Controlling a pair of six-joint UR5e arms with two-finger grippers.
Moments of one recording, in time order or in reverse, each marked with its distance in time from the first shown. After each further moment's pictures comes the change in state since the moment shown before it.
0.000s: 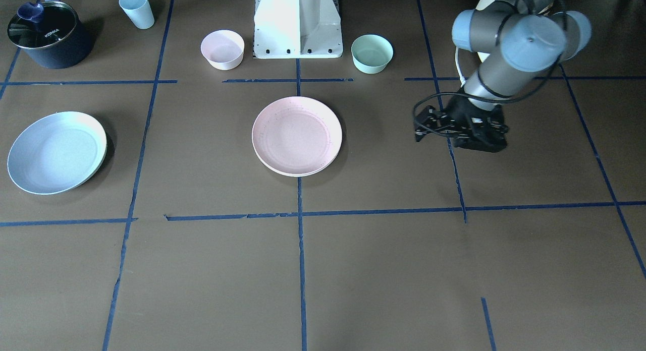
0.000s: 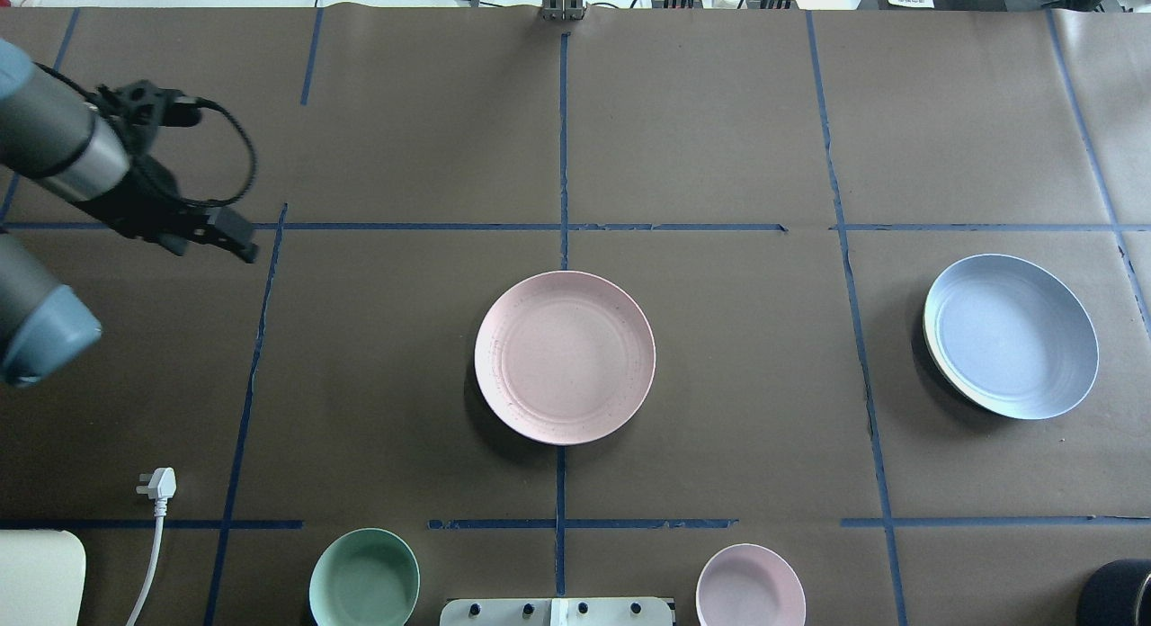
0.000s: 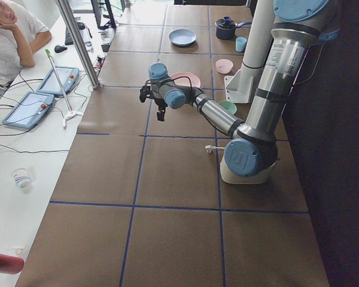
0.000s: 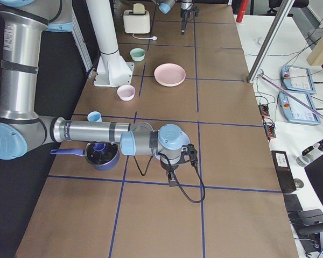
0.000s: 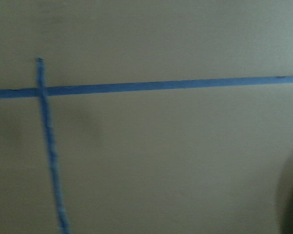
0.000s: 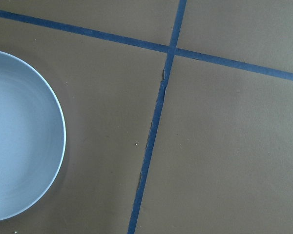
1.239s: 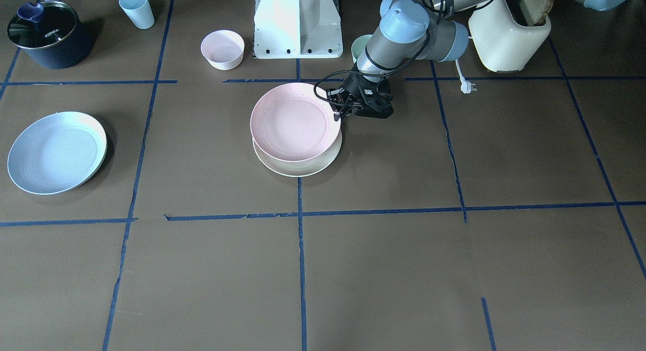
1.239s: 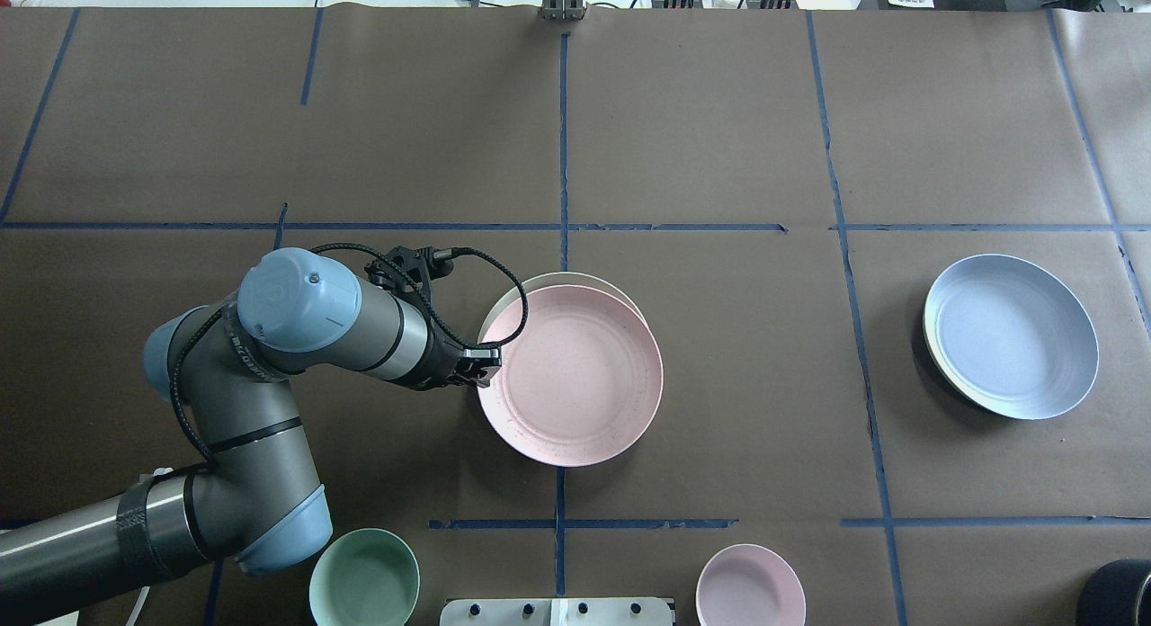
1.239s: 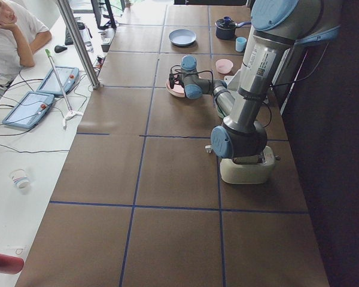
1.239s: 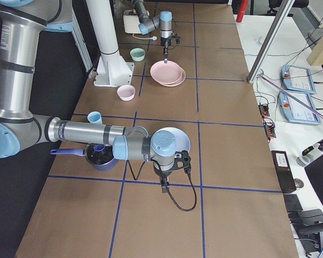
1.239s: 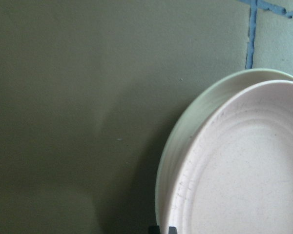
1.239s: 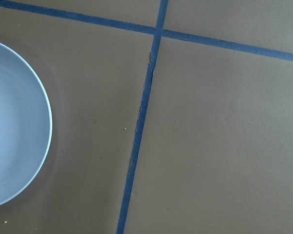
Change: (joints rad) left arm 0.536 -0.290 0.103 -0.296 0.360 -0.822; right arm 0.019 -0.056 -0.003 0.008 -0.020 -0.027
